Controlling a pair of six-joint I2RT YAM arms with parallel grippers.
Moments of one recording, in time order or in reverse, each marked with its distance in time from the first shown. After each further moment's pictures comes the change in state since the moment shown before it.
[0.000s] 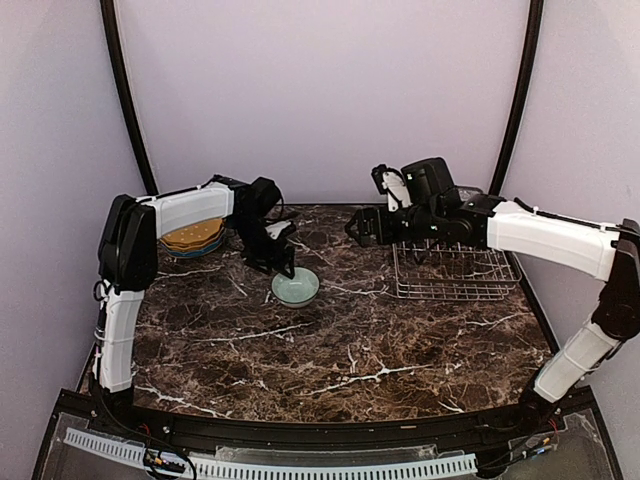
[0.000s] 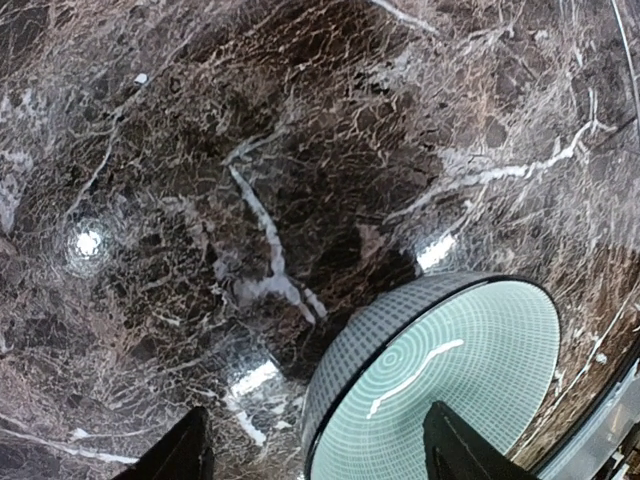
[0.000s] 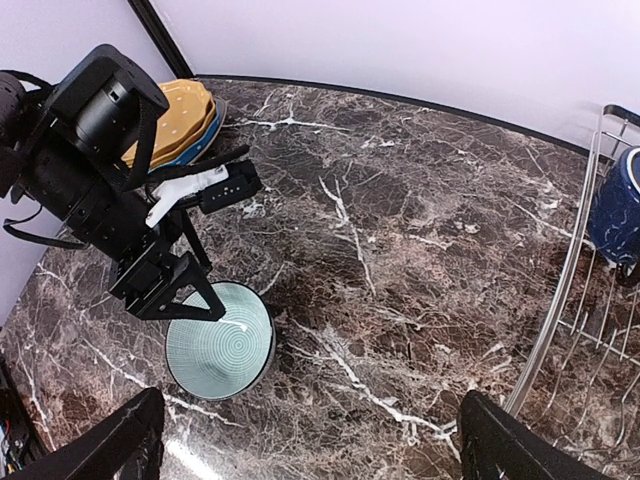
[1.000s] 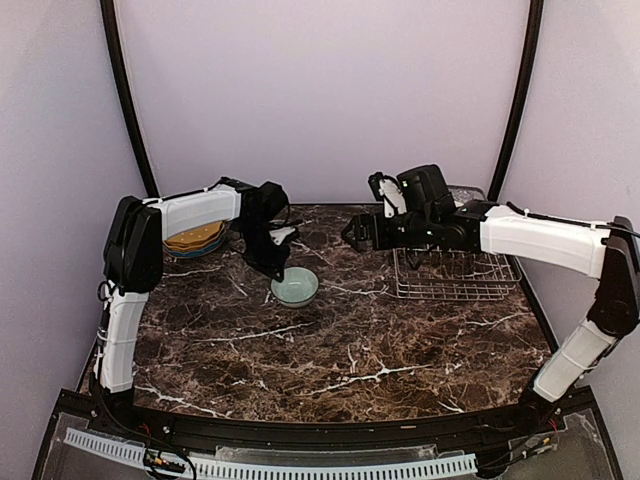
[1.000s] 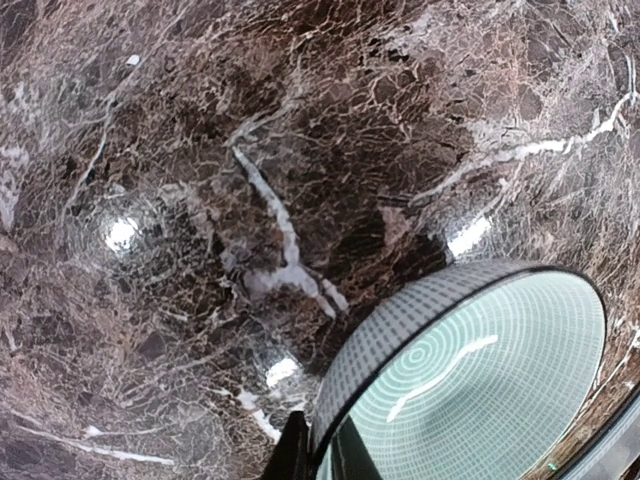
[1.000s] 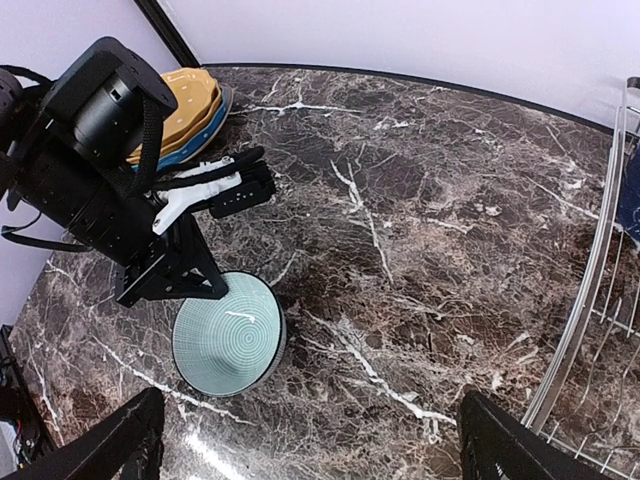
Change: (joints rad) left arm -0.032 0.029 0.028 -0.057 -0.101 0.047; right arm -0.004 0.032 -0.028 0.041 -0.052 0.040
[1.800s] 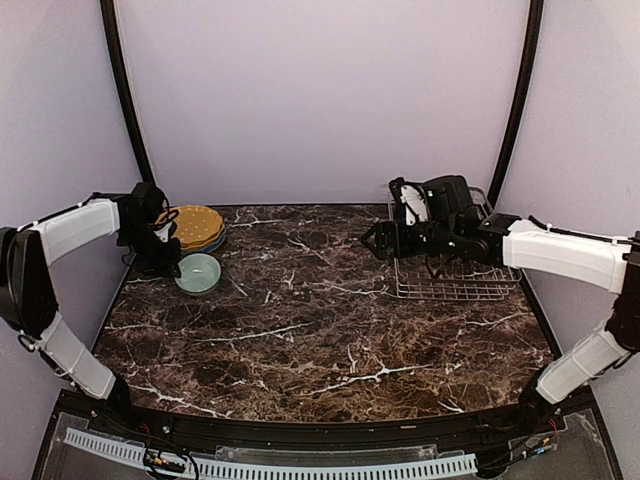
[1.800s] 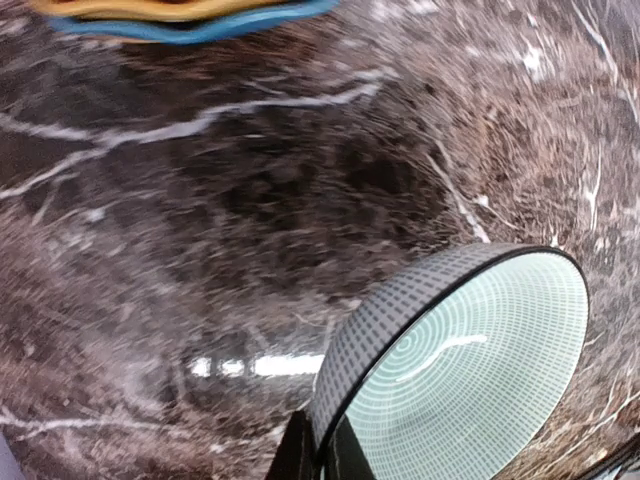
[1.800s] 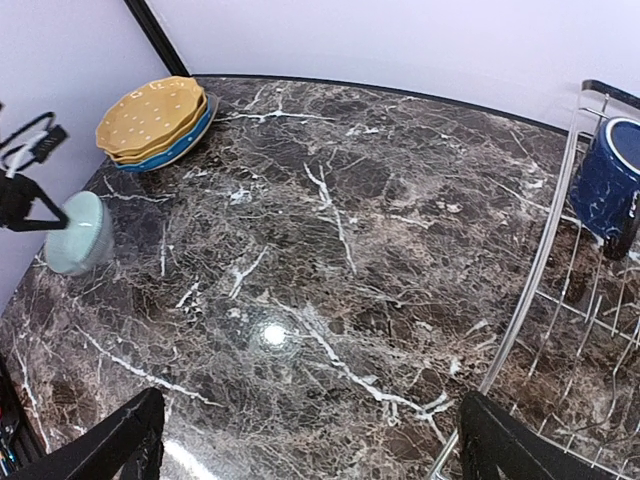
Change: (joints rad) left arm 0.400 -0.634 -0.709 0.169 -0.074 -0.179; right arm -0.041 -0.138 -0.155 0.062 0.006 -0.057
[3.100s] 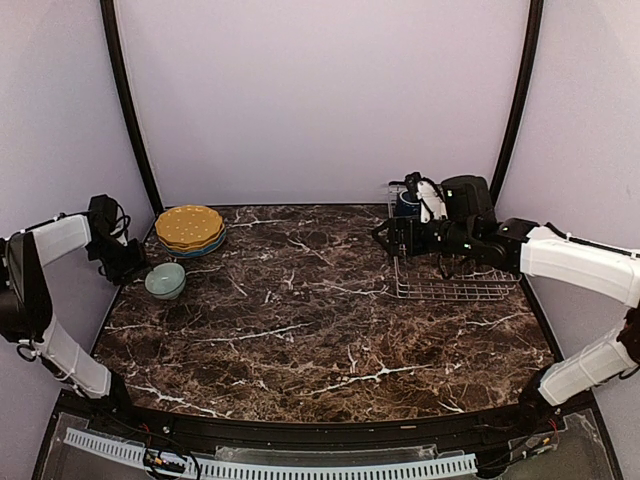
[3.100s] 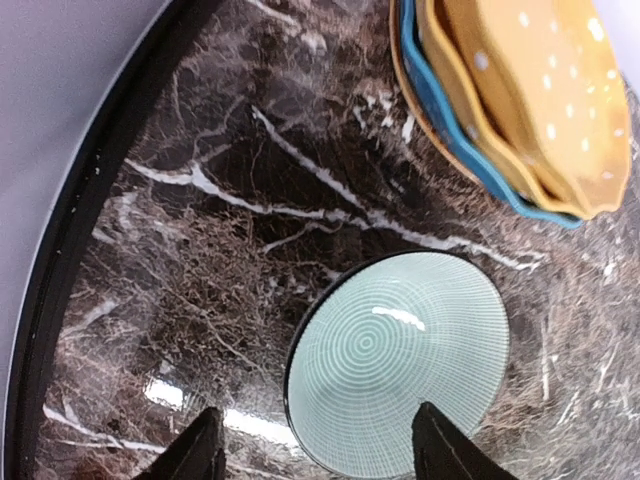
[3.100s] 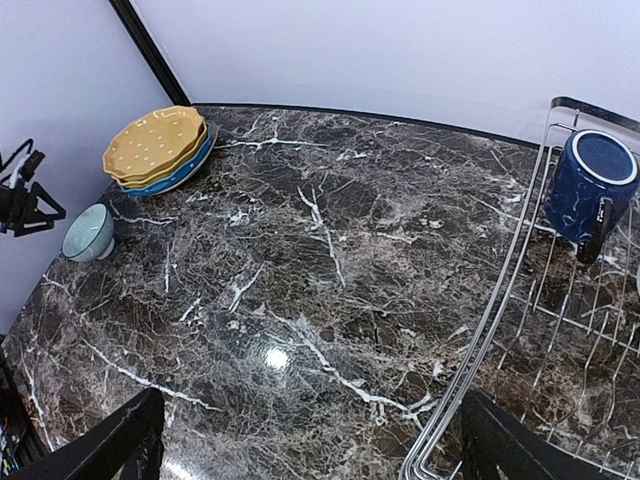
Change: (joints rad) left arm 0.382 -0.097 -0.180 0.214 -0.008 -0.102; right arm -0.031 -0.111 -0.086 0.043 -0.005 0.004
